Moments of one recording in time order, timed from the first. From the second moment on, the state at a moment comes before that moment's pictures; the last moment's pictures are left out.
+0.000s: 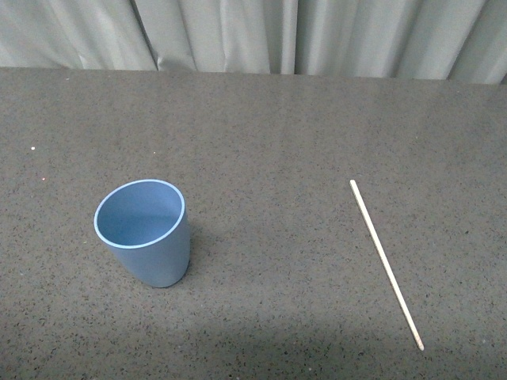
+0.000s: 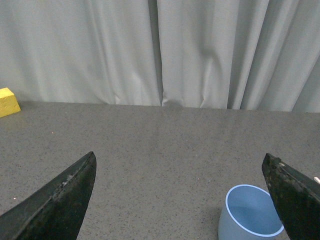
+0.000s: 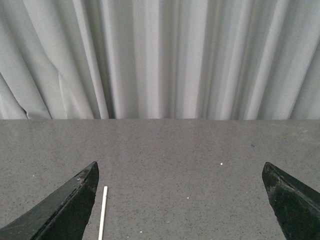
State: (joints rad) left arm 0.00 0.00 0.02 0.00 0.00 0.00; right arm 0.00 0.00 0.00 0.00 0.00 0.00
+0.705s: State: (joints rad) left arm 0.00 0.00 0.02 0.00 0.00 0.00; right arm 0.00 0.00 0.00 0.00 0.00 0.00
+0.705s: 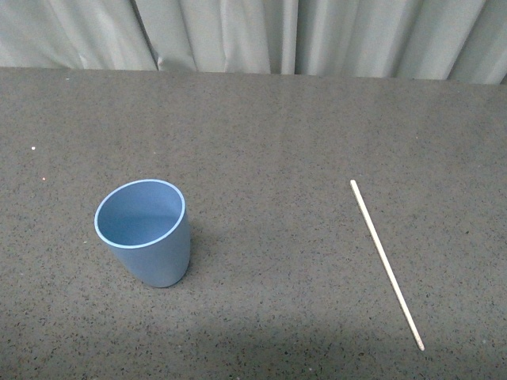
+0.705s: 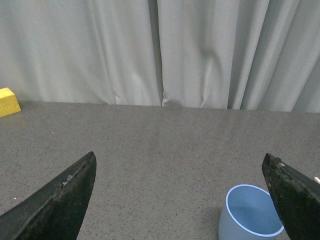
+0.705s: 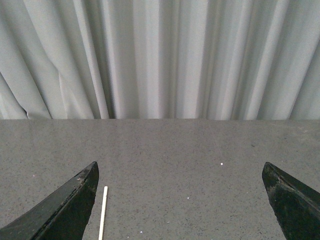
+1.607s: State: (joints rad) left arm 0.00 0.00 0.02 0.00 0.00 0.00; right arm 0.15 1.17 0.37 0.16 0.07 -0.10
